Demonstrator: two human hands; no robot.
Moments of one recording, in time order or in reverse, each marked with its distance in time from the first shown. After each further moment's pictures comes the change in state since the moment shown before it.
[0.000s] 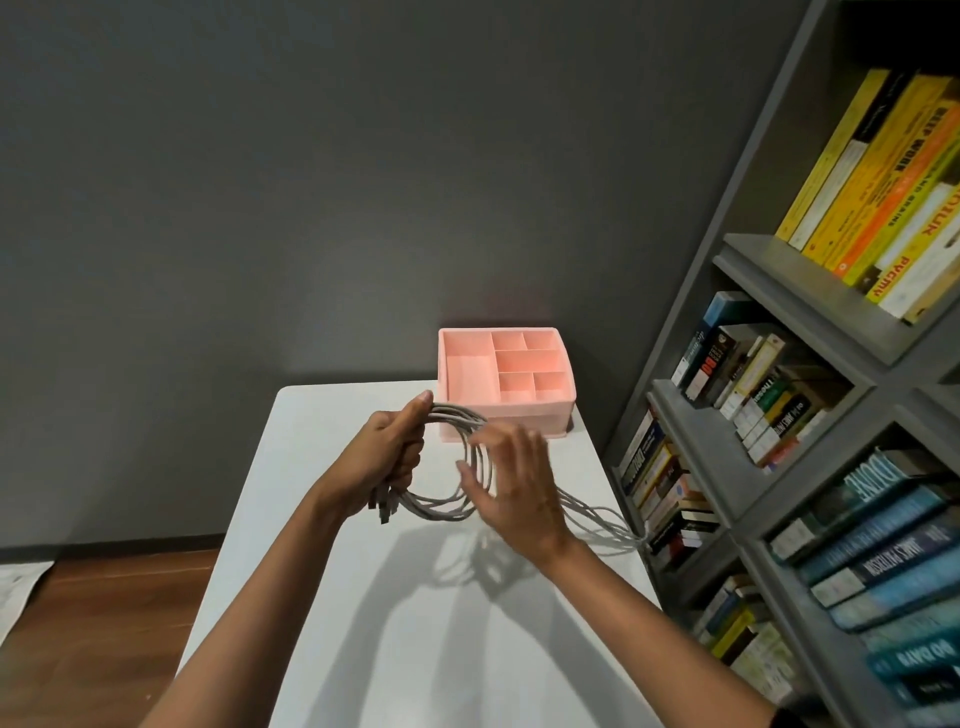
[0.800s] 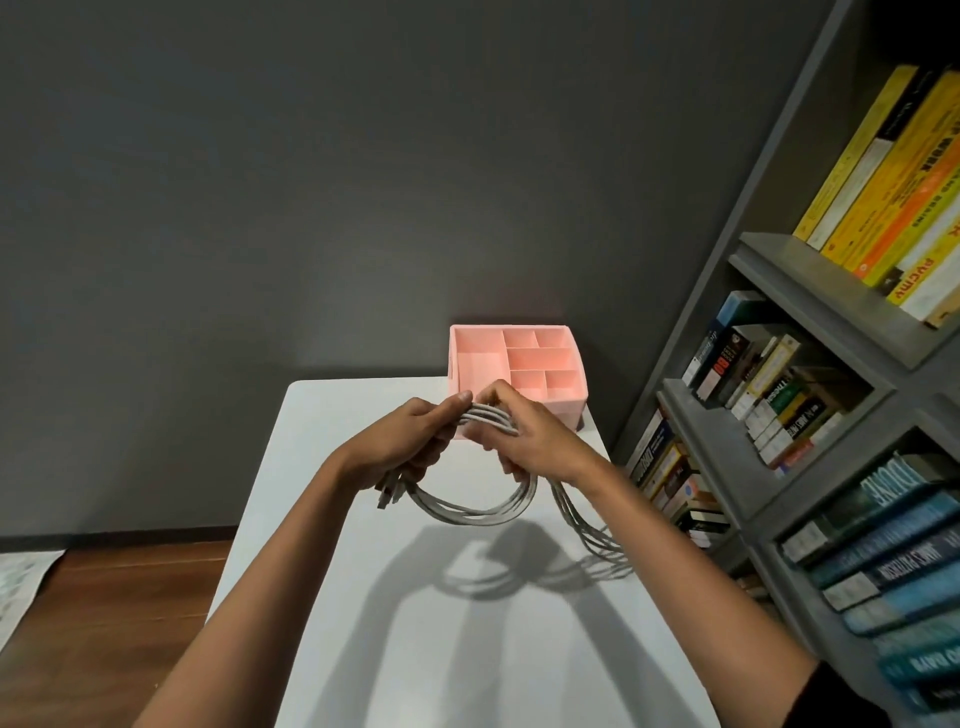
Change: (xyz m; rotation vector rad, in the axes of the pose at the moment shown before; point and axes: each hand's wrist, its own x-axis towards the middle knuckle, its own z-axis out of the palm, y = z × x) left_hand 0.006 0.023 -0.002 0.270 -0.179 -0.066; right_hand 0.068 0.008 -0.036 0.678 -0.674 0.518
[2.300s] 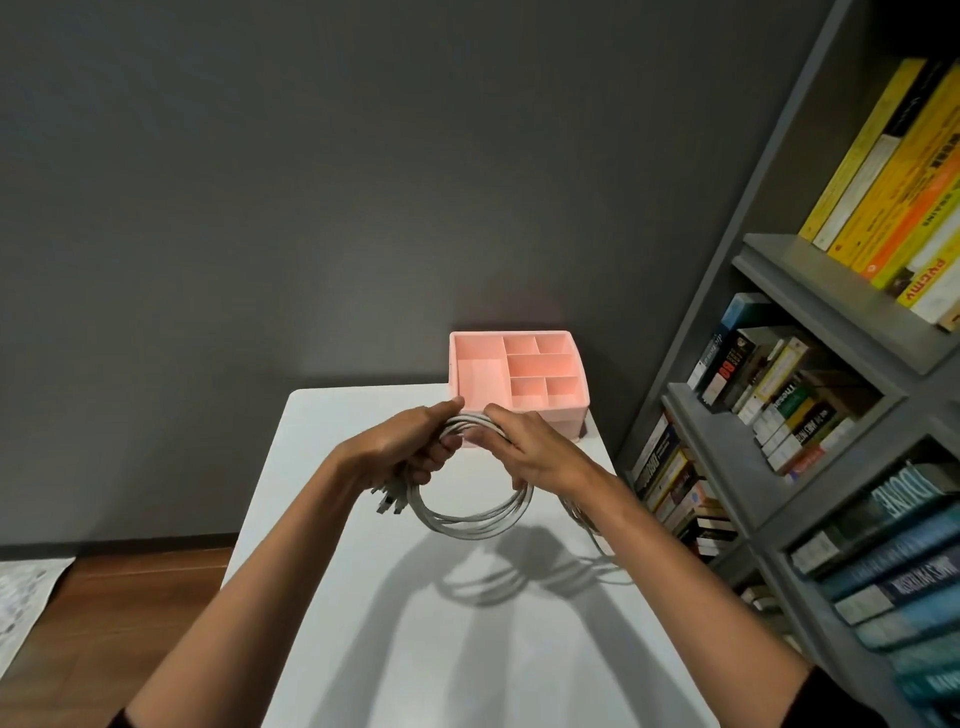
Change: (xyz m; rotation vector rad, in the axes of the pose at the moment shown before) left_hand 0.024 0.006 -0.001 -0.120 -0.092 -0.234; right_hand 0.009 0.019 -0.007 -0.232 0.016 -0.071
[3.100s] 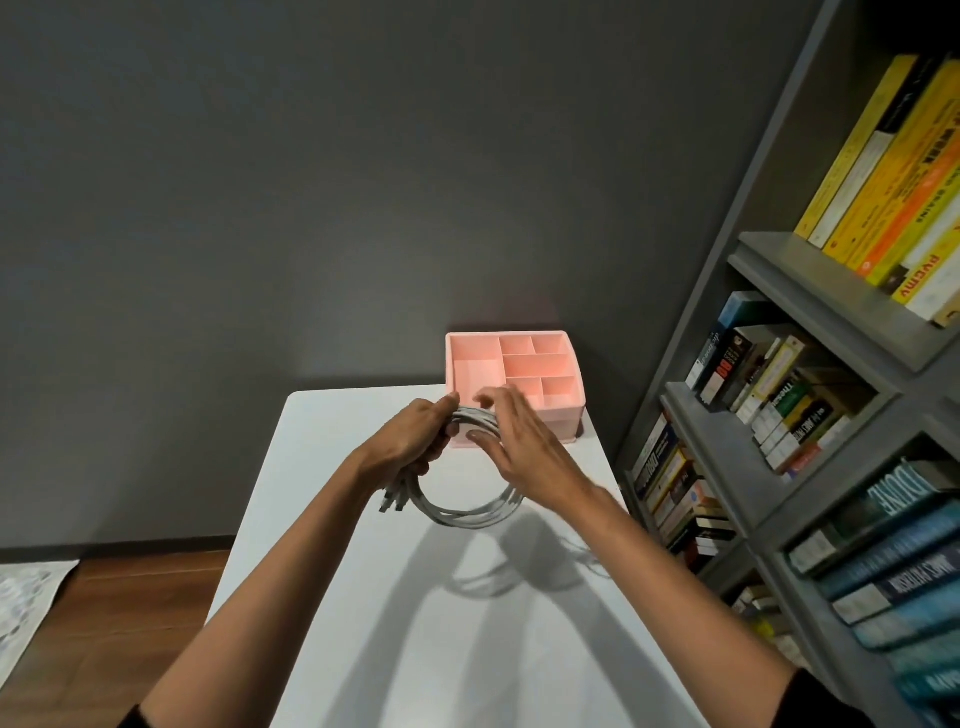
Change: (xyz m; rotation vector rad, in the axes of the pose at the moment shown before) left_hand 0.007 0.003 0.017 0.097 0.258 0.157; right_hand -0.003 0.014 0.015 -0.266 0.293 -0.160
